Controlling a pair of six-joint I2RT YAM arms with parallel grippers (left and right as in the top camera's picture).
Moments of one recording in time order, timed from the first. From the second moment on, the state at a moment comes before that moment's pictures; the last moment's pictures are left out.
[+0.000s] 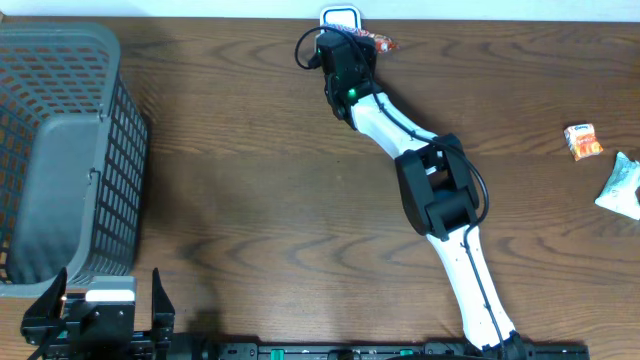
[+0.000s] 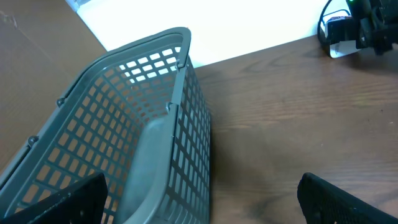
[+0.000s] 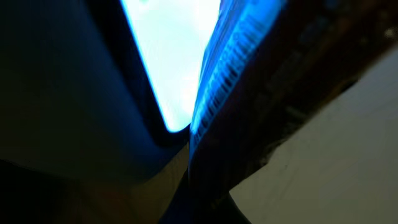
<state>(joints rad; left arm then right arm) 0.04 0.34 1.24 -1.24 -0.11 0.33 0.47 2.60 2.08 -0.01 0.79 -1.27</state>
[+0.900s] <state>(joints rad) 0.04 0.34 1.24 -1.24 -0.11 0.33 0.08 1.94 2.07 -1.20 0.36 -0.31</state>
